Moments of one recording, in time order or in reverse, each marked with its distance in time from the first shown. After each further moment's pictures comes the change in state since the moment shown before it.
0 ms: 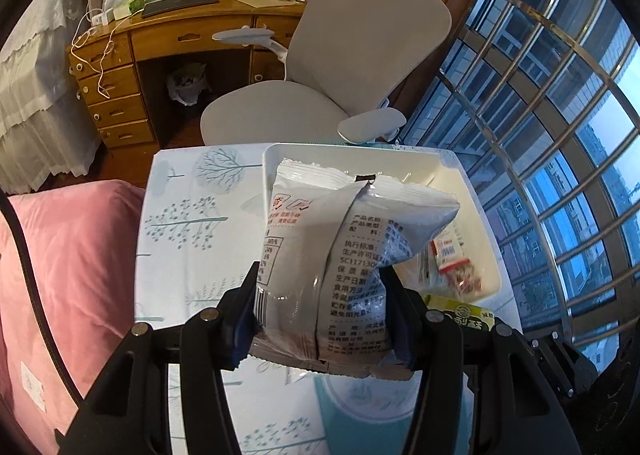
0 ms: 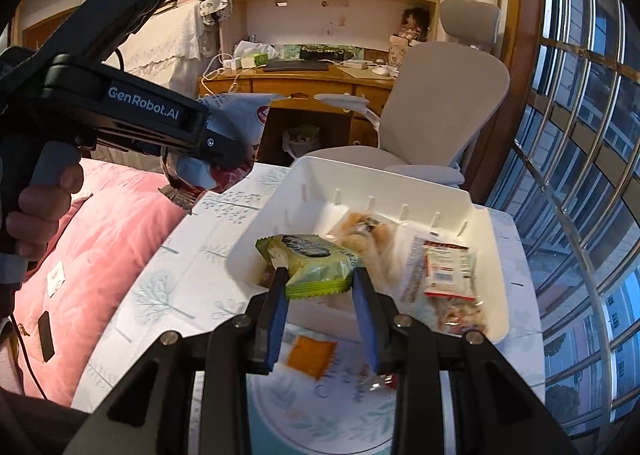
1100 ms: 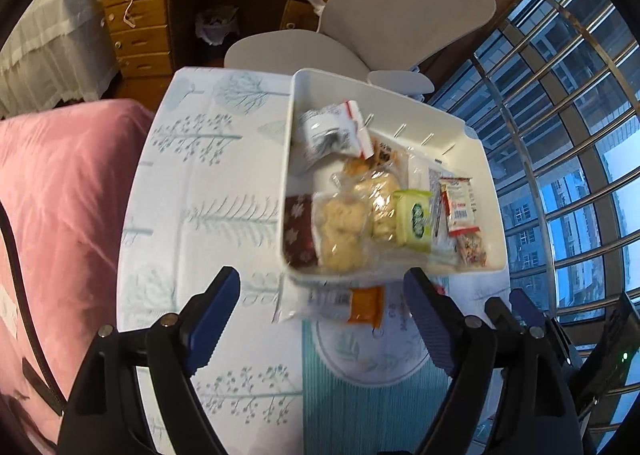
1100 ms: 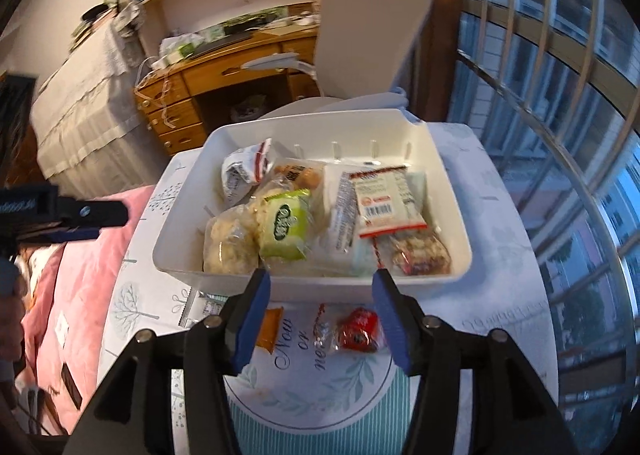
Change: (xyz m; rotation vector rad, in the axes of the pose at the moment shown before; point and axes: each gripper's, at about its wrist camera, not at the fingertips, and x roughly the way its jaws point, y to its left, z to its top) left arm 0.010 0.025 -0.057 -0.176 0.145 -0.001; right arm 0.009 -0.065 -0.031 0.320 0.160 -0.077
